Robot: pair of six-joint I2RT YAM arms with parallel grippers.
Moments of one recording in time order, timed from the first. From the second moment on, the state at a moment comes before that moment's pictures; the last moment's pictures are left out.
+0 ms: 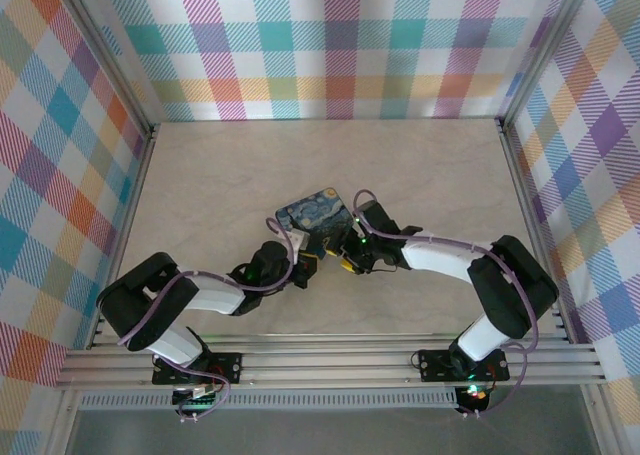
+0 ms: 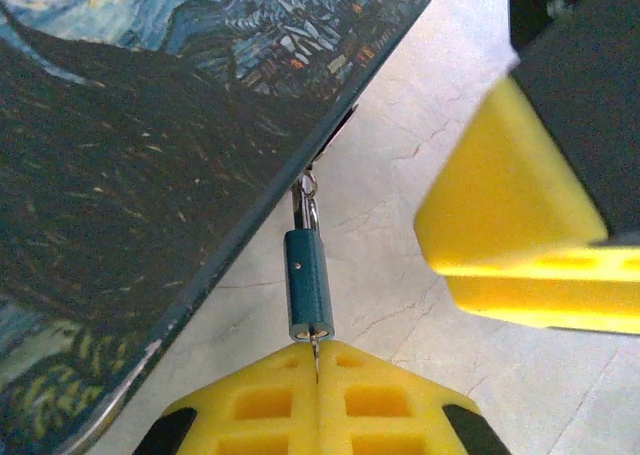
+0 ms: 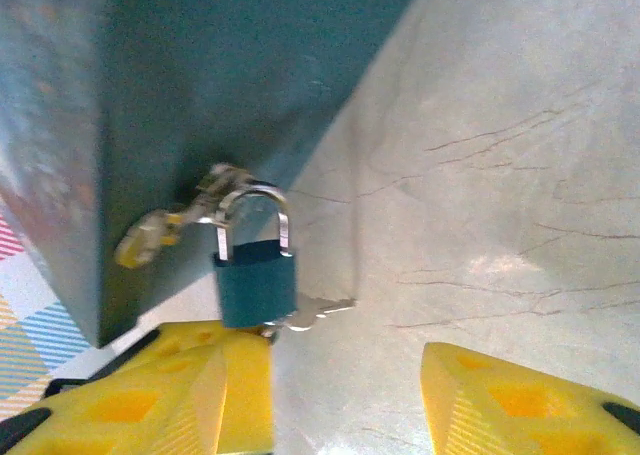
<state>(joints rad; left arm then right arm) -0.74 1.53 0.37 0.66 0.10 -0.48 0.71 1.58 0.79 -0.12 -0.34 1.27</state>
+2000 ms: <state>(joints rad) -0.51 1.53 0.47 0.47 0.51 -0.52 0.64 1.49 0.68 0.00 -0.22 1.30</state>
